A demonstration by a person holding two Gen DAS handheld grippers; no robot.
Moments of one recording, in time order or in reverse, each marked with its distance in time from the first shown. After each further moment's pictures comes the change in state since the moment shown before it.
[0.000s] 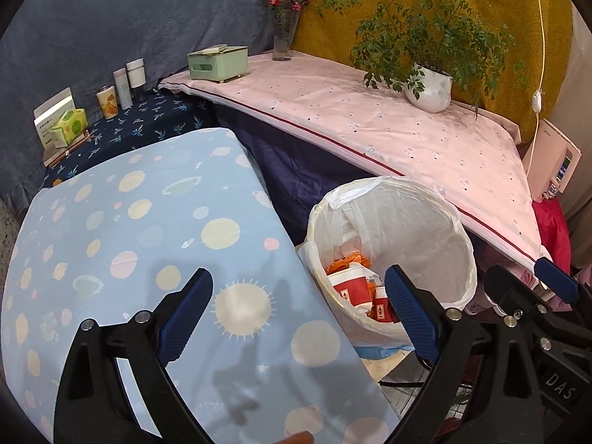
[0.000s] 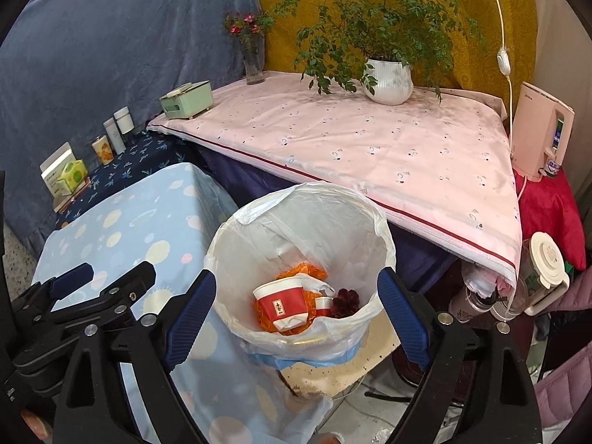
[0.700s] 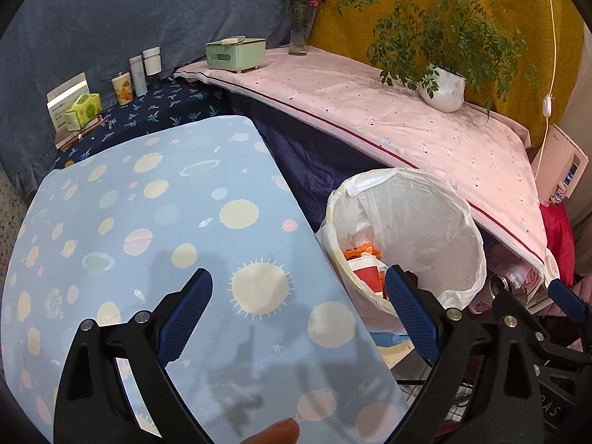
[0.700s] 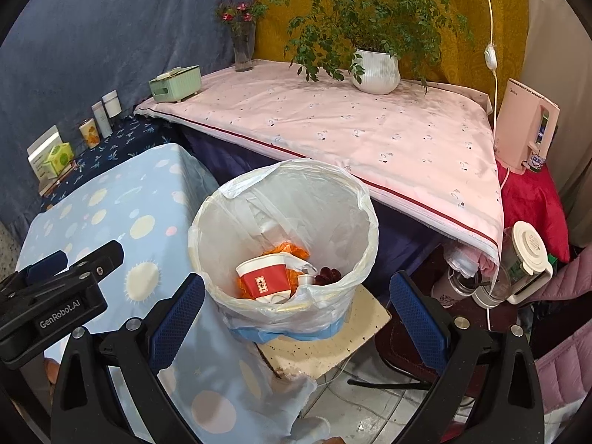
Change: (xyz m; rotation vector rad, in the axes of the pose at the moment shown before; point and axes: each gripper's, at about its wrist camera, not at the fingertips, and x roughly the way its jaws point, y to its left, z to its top) left arm -0.006 0.012 -0.017 -0.042 0.014 0.038; right arm -0.004 0.002 -0.024 -0.032 0.031 -0.074
